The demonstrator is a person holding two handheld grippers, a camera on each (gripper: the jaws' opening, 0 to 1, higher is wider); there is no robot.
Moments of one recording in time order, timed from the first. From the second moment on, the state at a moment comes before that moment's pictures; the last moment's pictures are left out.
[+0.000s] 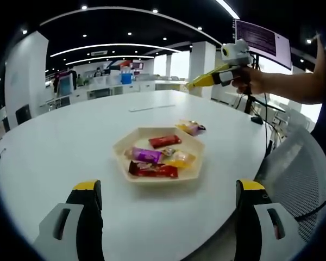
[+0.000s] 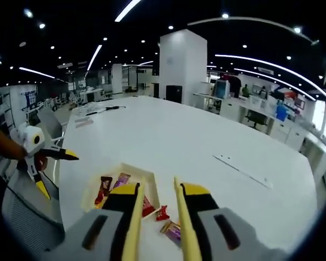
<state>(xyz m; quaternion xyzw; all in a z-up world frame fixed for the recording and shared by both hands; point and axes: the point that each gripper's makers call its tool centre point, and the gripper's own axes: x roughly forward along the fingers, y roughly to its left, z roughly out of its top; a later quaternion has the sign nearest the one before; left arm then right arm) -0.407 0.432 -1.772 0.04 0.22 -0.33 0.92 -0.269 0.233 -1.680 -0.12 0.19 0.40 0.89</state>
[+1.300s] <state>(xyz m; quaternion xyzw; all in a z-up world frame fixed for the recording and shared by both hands) -0.407 0.434 -1.775 0.04 0.23 -0.32 0.92 -0.221 0.123 -1.741 -0.13 0.25 0.26 0.92</state>
